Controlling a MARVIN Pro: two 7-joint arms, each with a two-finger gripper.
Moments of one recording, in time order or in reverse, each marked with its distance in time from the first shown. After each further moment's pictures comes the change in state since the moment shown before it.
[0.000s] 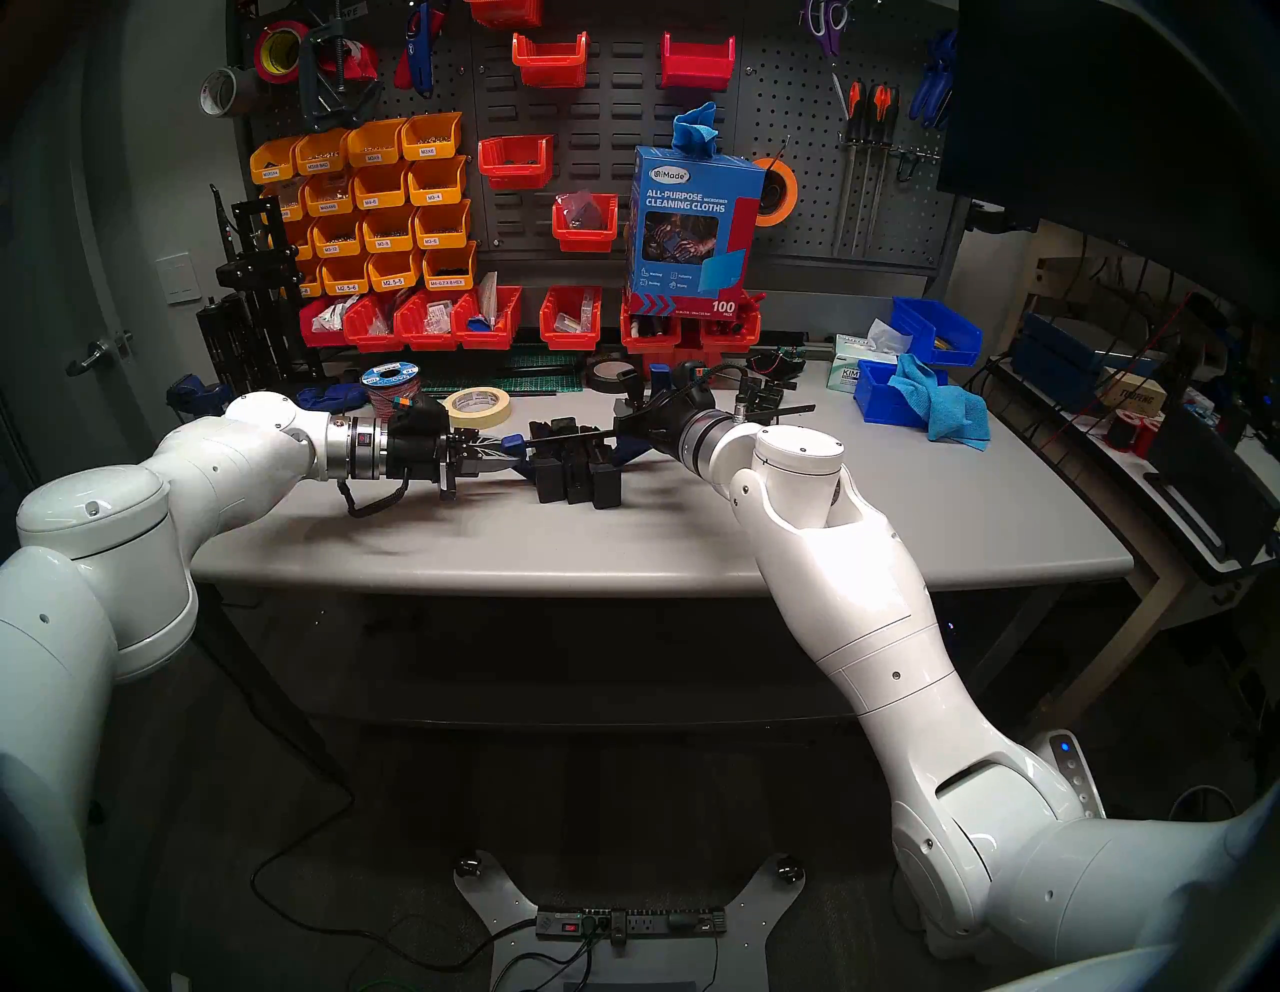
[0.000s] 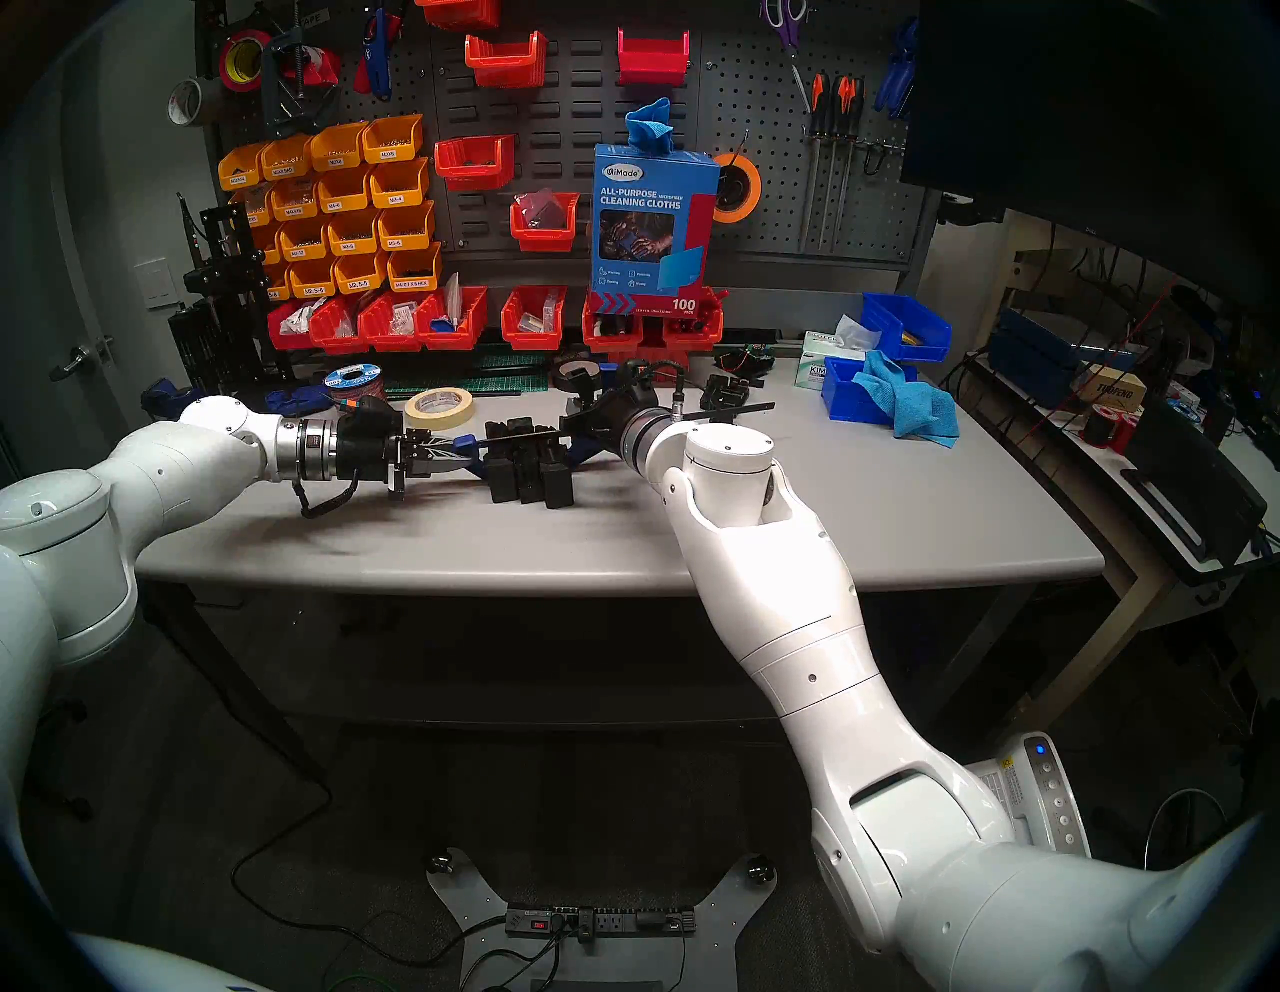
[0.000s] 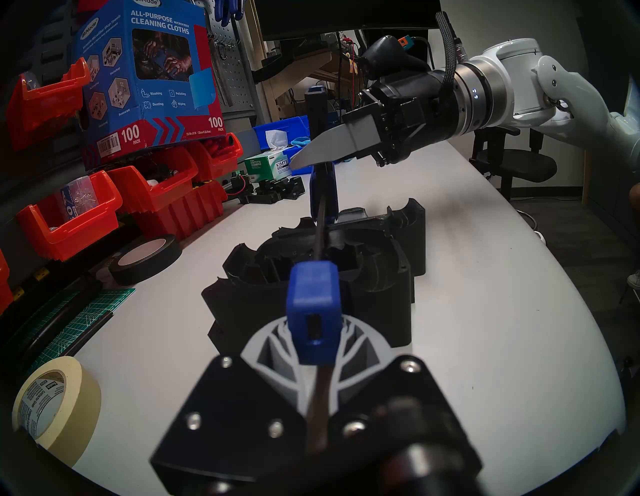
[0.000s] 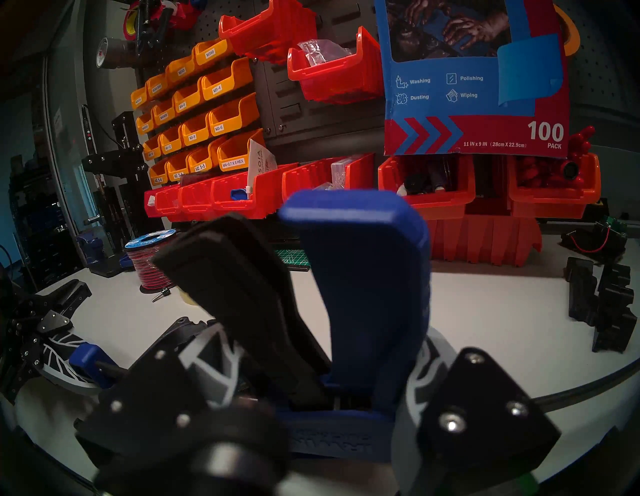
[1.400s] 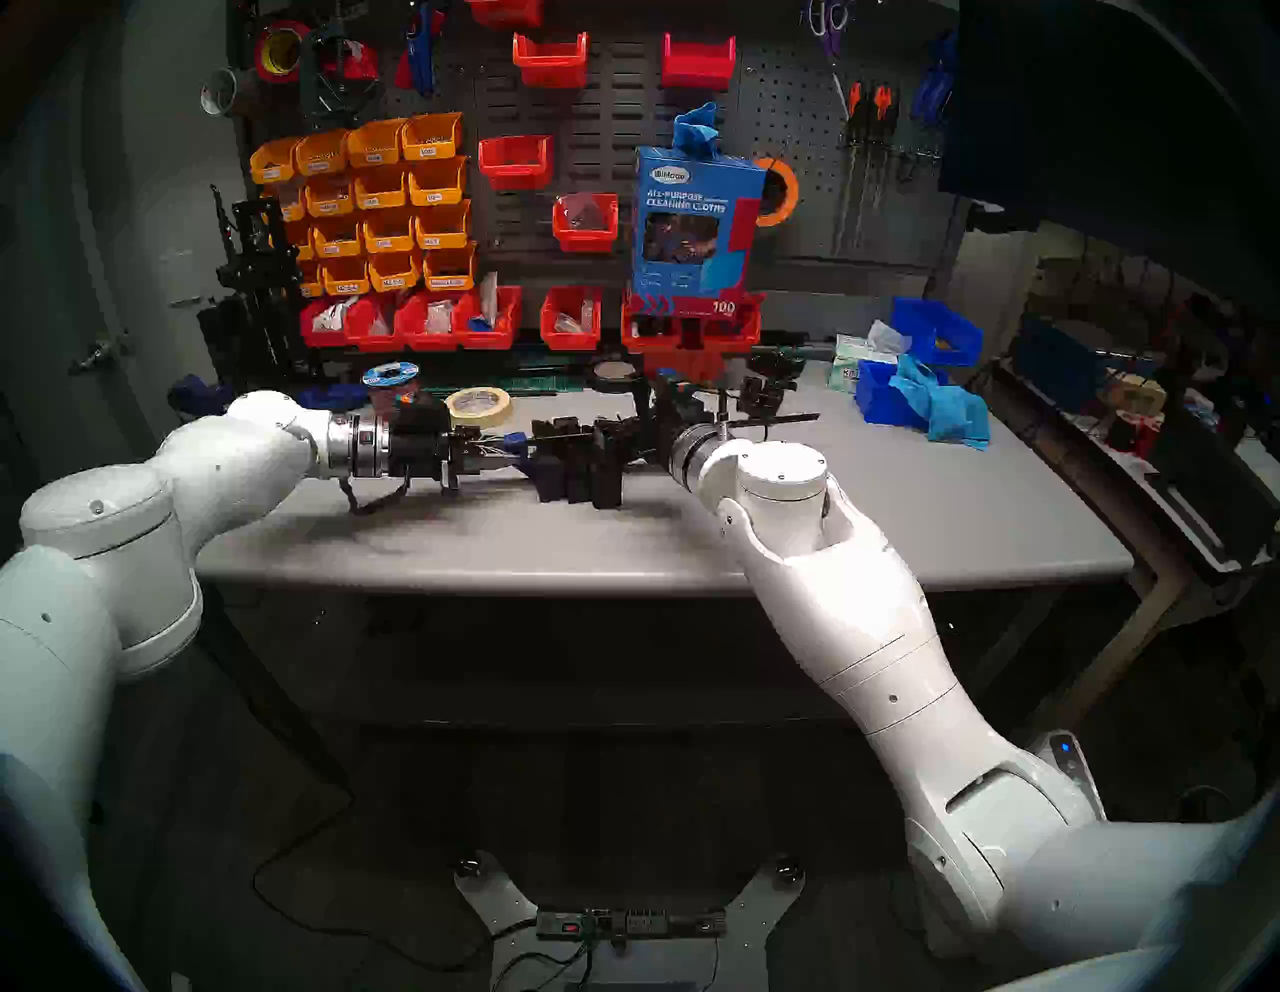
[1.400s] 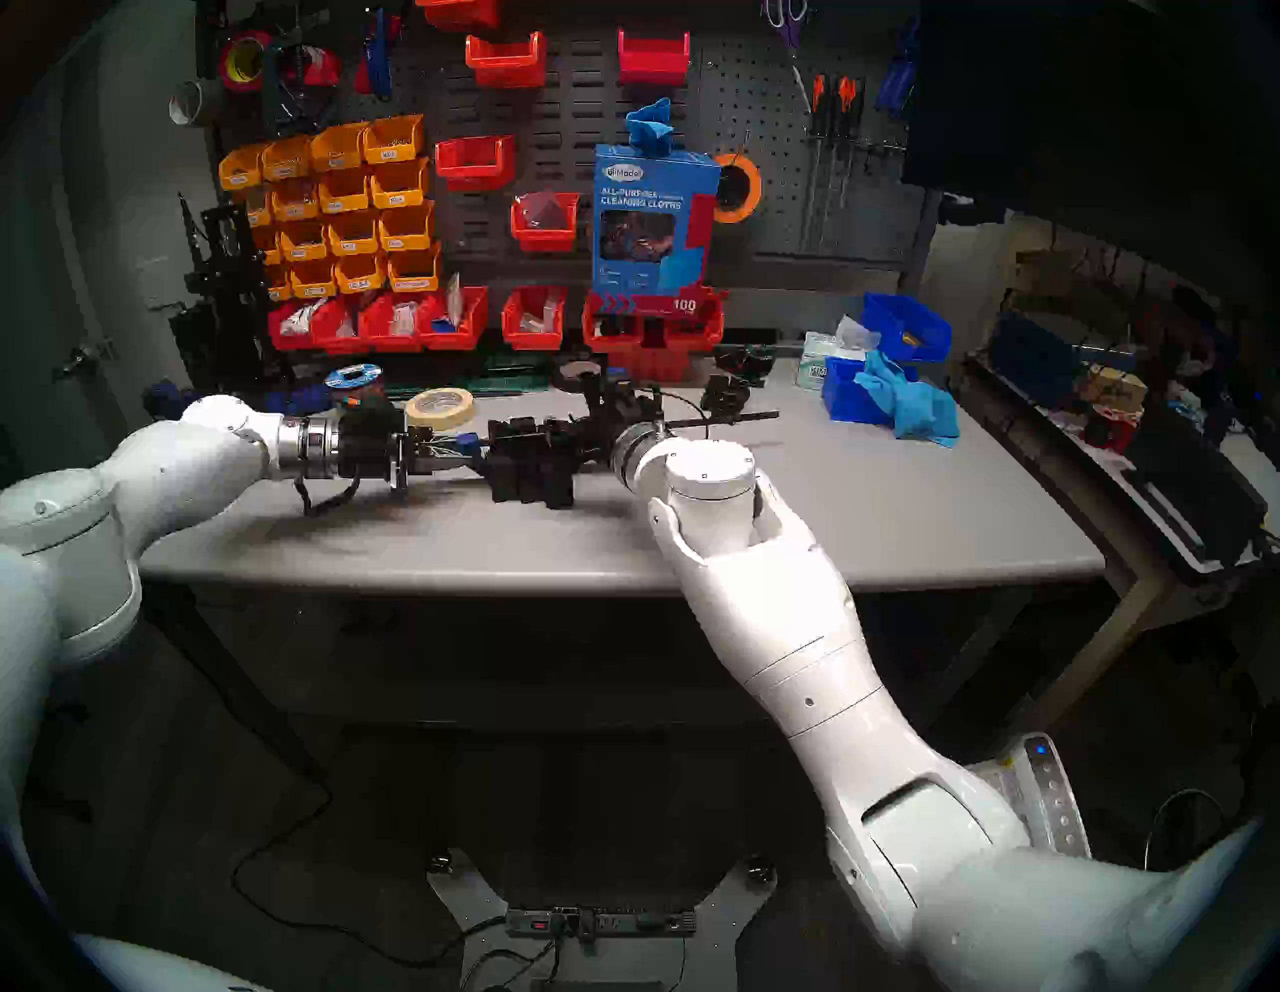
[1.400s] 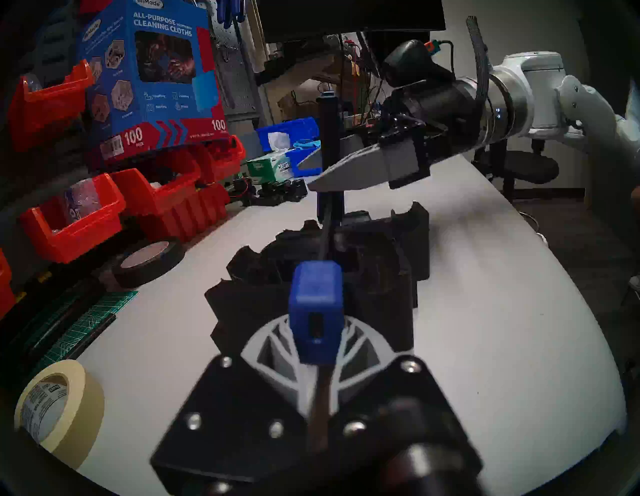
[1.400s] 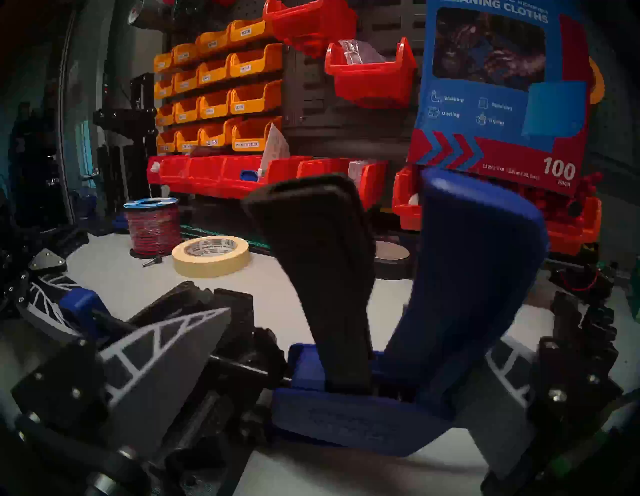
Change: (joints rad) left arm 0.000 -0.014 -0.011 0.016 -0.001 0.000 -0.002; right arm -0.020 0.044 -0.093 -0.029 -0.142 -0.057 -0.035
